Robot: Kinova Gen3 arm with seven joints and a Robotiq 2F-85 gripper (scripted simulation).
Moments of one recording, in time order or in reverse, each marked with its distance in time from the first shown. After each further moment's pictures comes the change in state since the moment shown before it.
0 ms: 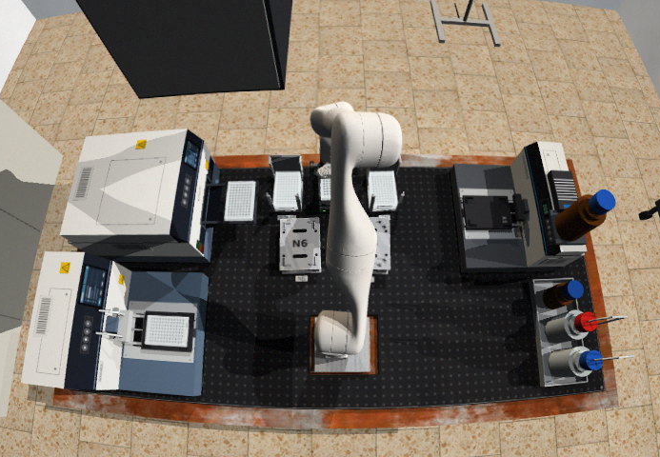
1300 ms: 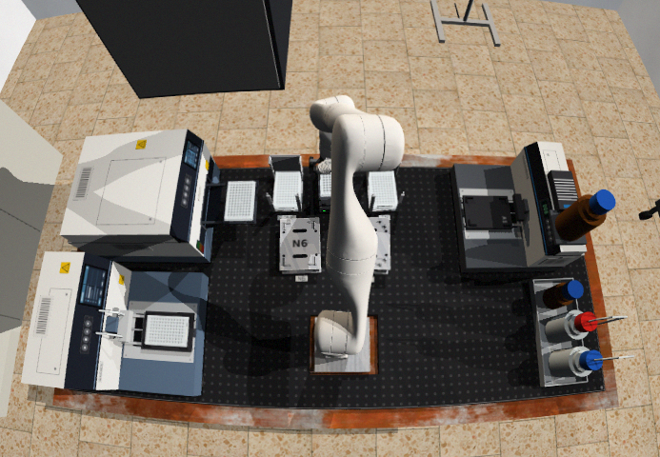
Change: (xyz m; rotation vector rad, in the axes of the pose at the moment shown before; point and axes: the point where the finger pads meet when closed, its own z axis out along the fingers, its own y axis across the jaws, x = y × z) arm 0.000 0.000 -0.024 0.000 0.000 0.000
